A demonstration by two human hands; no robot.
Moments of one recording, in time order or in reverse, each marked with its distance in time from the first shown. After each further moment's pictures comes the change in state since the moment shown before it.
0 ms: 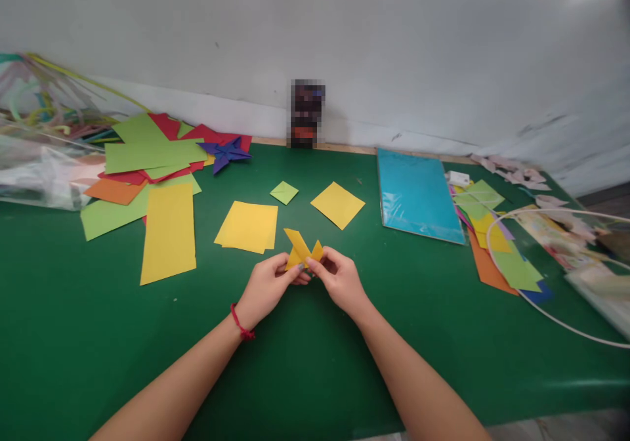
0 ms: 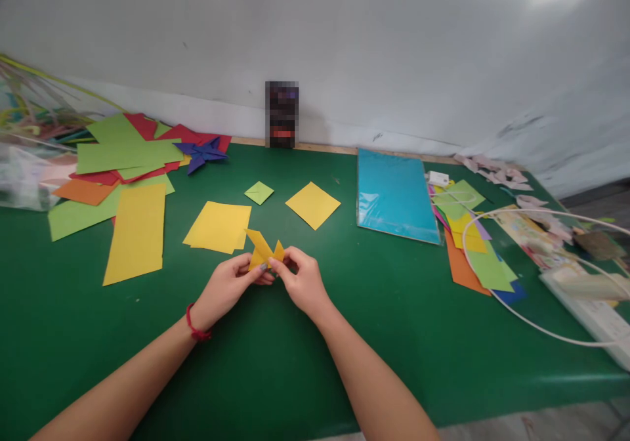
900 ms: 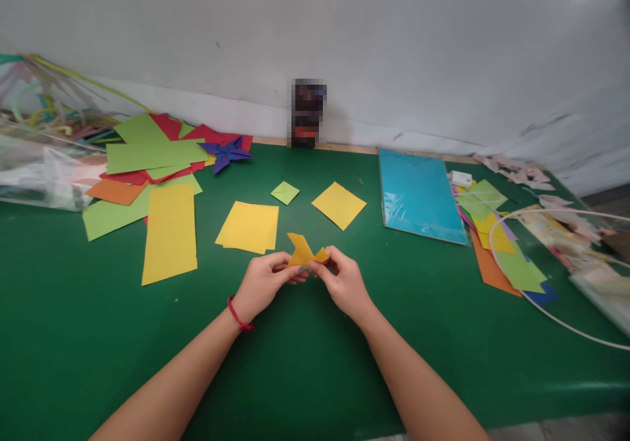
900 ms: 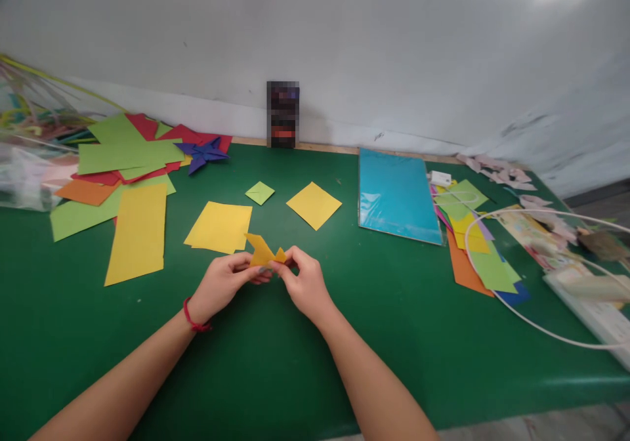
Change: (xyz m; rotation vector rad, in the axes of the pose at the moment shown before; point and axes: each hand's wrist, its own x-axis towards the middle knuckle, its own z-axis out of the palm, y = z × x) left_hand 0.004 0.001 -0.016 0.047 -0.014 -0.010; right_hand 0.000 -0.003 -0.006 -0.019 0.000 -0.027
